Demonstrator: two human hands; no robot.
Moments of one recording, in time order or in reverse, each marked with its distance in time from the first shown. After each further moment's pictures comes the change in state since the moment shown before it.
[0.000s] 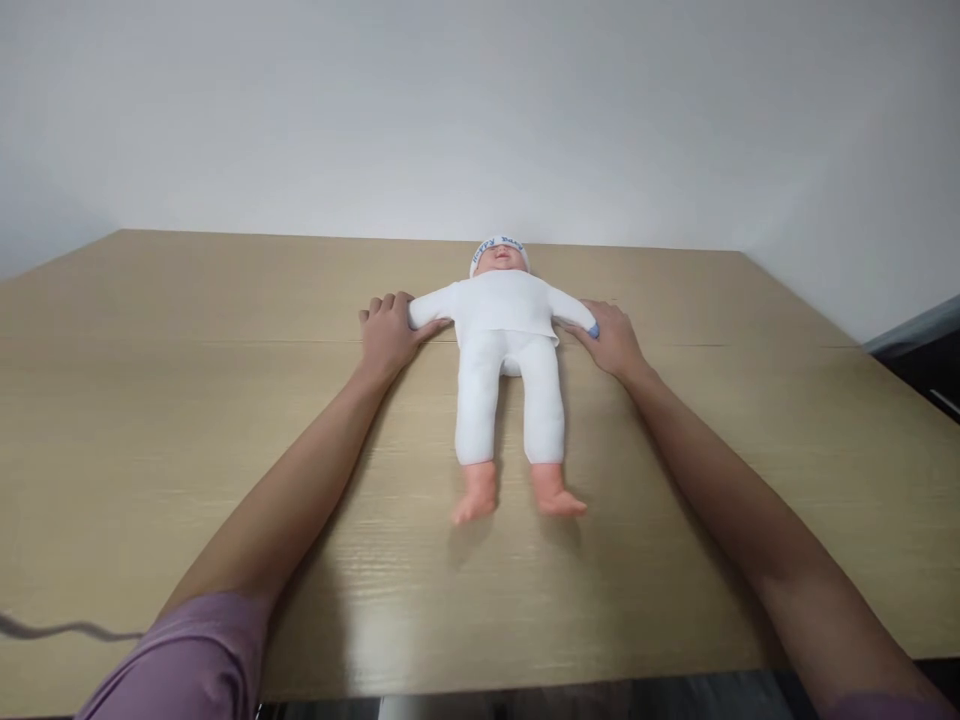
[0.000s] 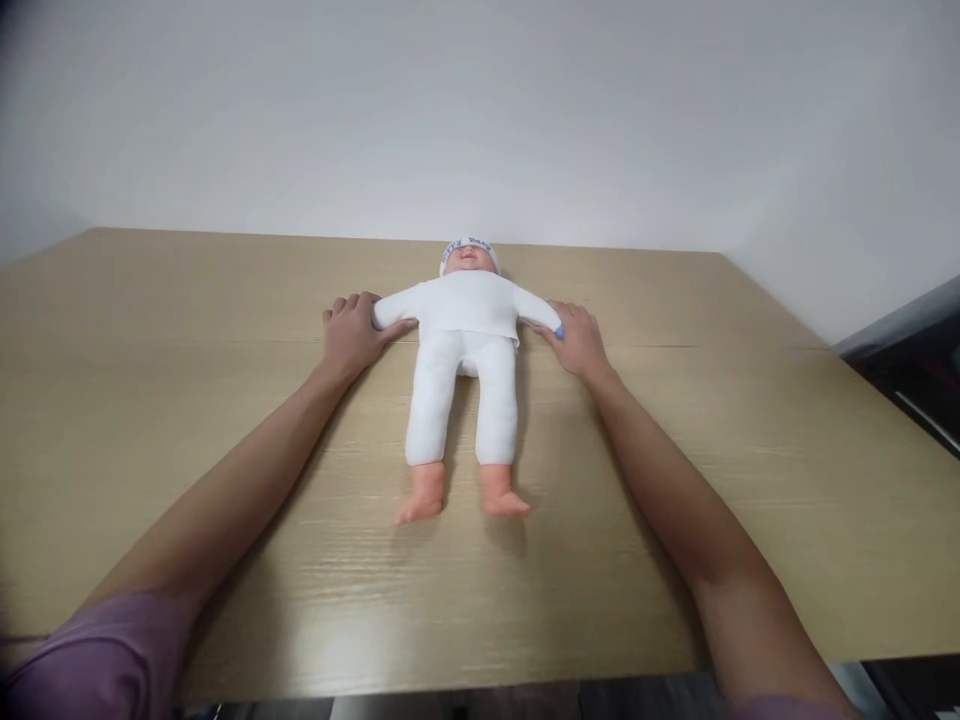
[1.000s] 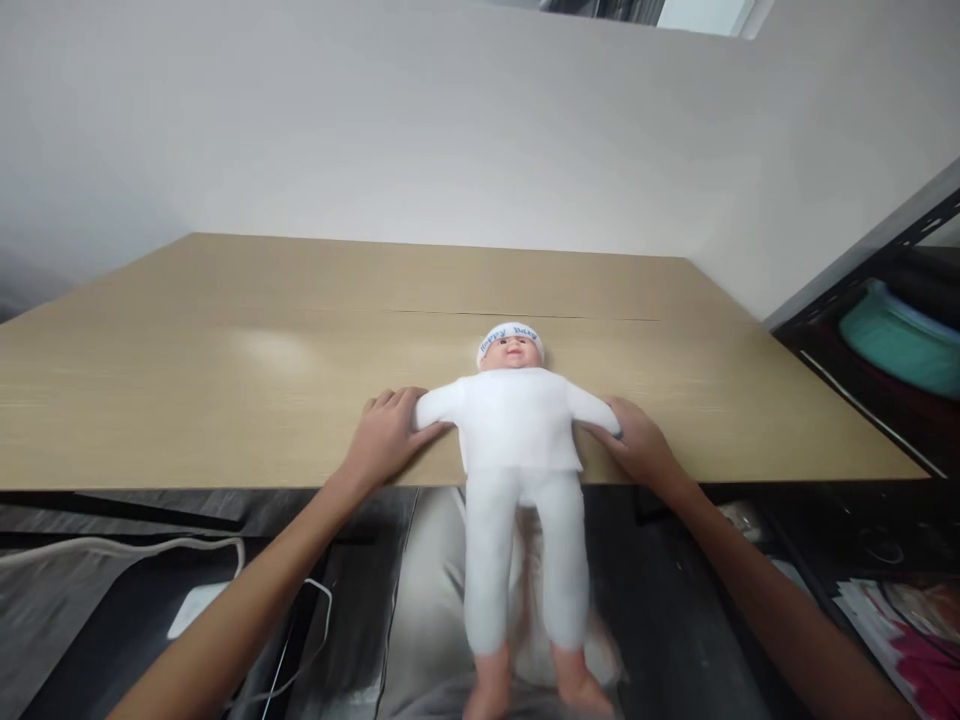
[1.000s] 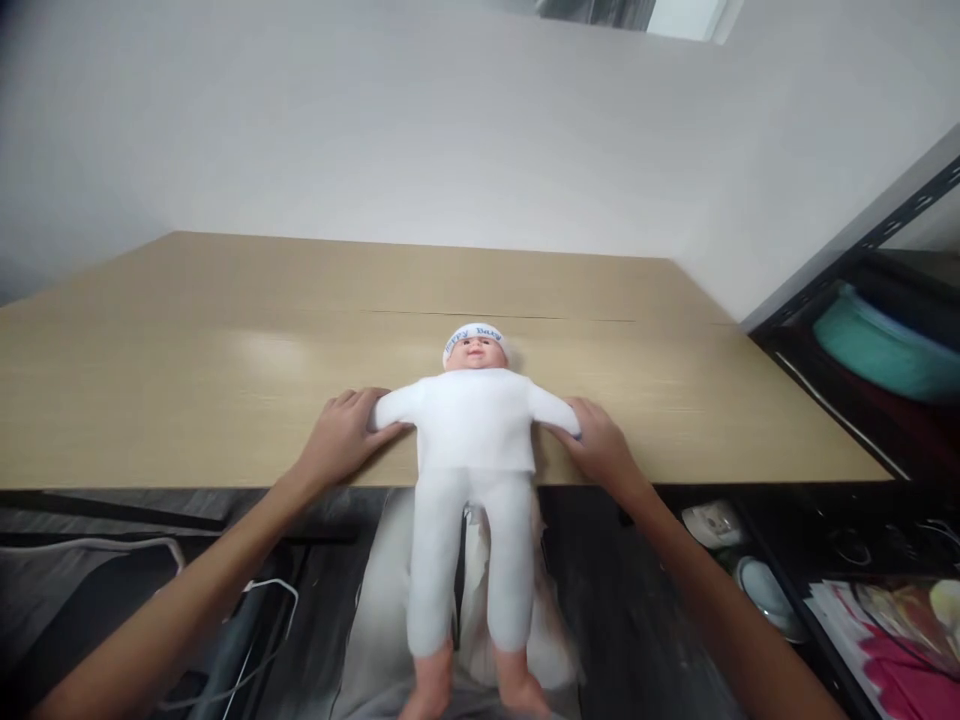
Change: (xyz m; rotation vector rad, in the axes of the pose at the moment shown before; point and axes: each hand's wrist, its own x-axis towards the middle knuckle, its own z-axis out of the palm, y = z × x) left_hand -0.270 0.053 -0.146 -0.108 -0.243 0.201; right_hand -0.264 -0.135 -0.155 0.141 -0.168 0.179
